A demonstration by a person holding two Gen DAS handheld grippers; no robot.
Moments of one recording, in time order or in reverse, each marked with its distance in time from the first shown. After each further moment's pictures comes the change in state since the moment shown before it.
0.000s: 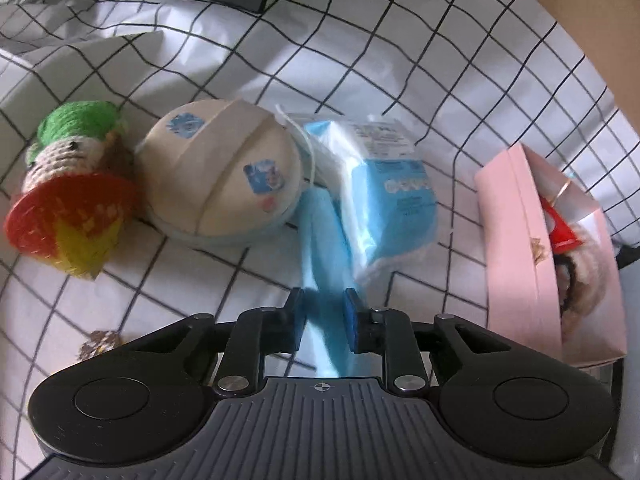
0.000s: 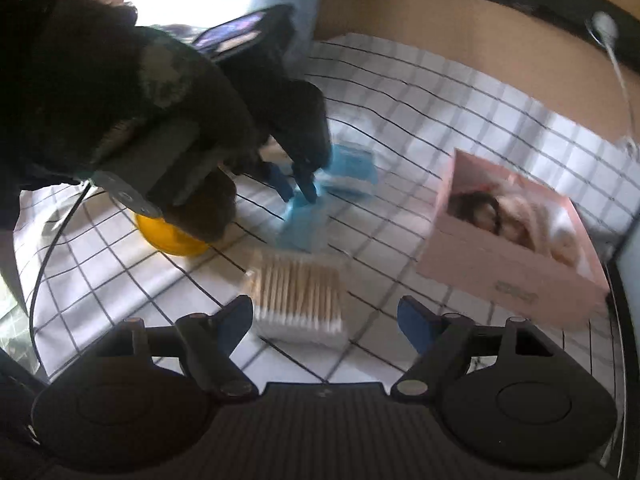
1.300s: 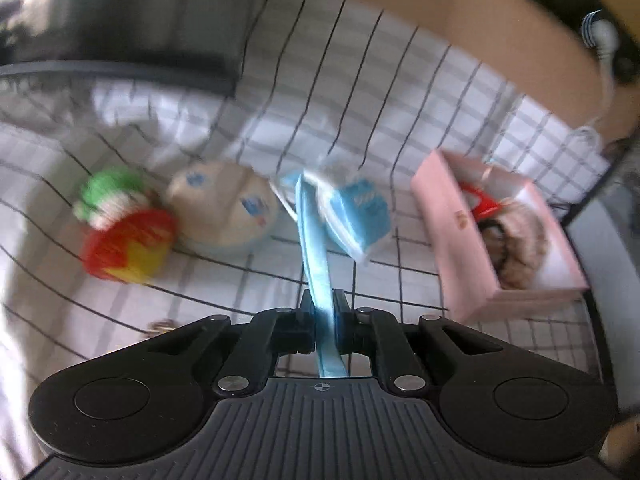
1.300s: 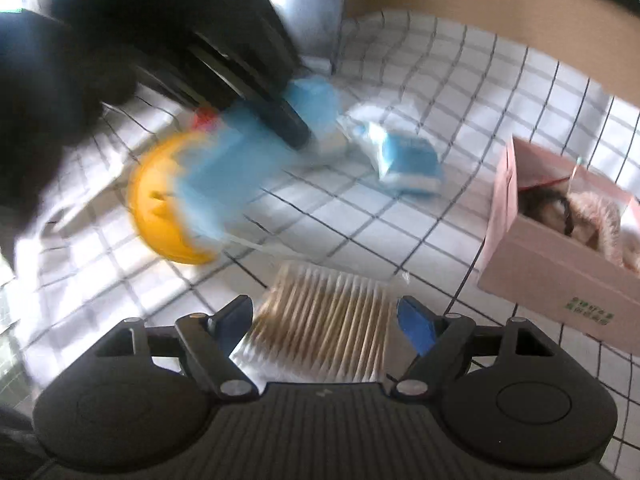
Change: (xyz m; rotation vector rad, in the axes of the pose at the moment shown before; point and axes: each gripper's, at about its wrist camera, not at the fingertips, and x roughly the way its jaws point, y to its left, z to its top) left arm -0.096 0.004 -0.045 0.228 -0.194 -0.090; right arm 0.064 -0.002 0.005 0.028 0.051 0.106
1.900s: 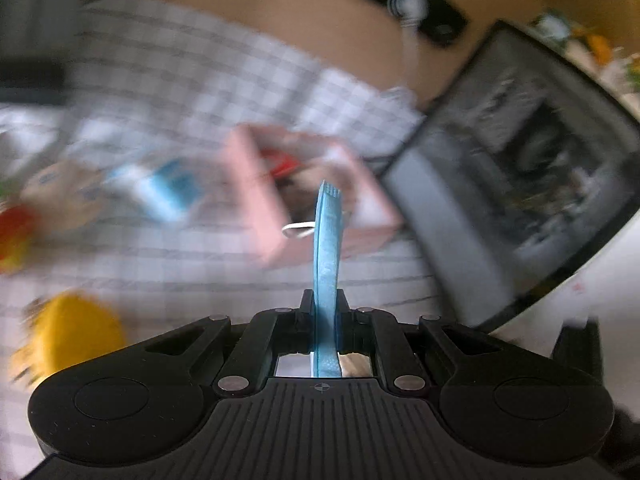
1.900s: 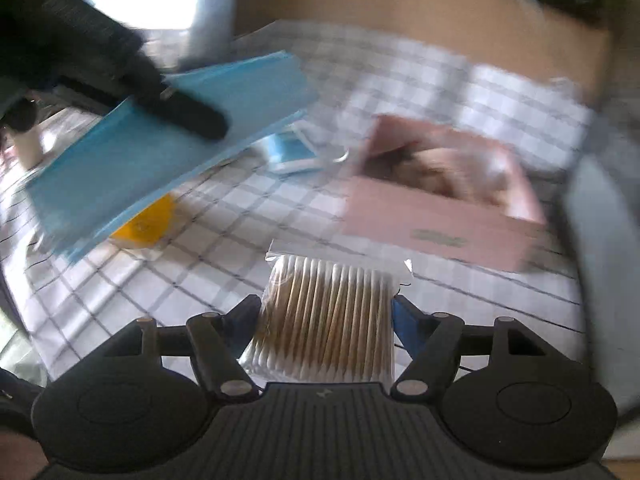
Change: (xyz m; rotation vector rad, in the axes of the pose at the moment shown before) left arm -0.050 -0.058 -0.011 0.134 0.079 -0.496; right arm -0.115 -0.047 -0.025 0.168 0.018 -0.213
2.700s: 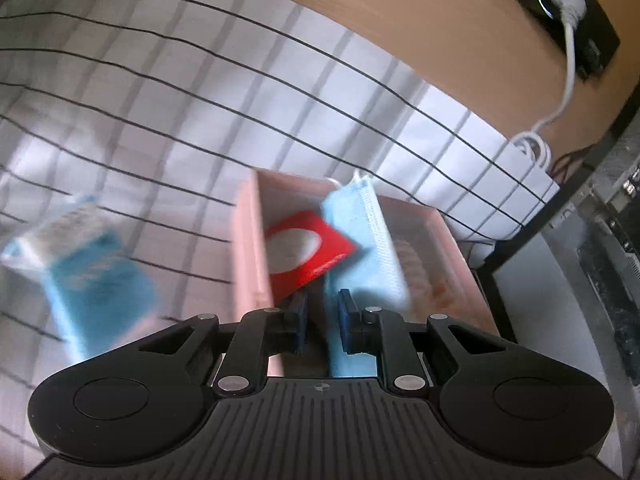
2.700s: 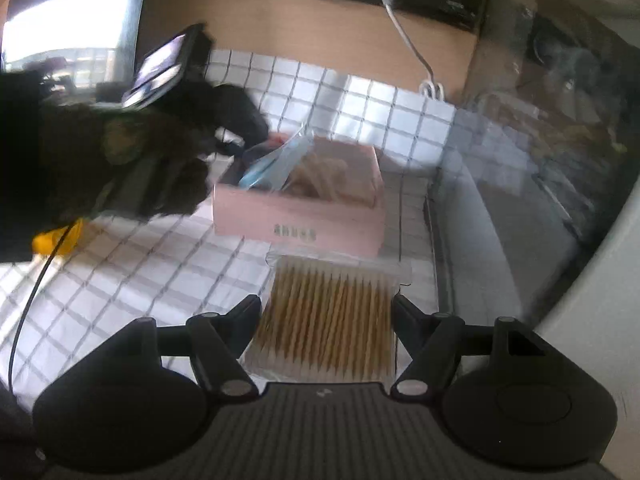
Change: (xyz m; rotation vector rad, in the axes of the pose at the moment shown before) left arm 0.182 0.036 0.070 -0.153 -0.117 0.242; right arm -0.044 -0.059 -0.011 0.055 -0.056 -0.204
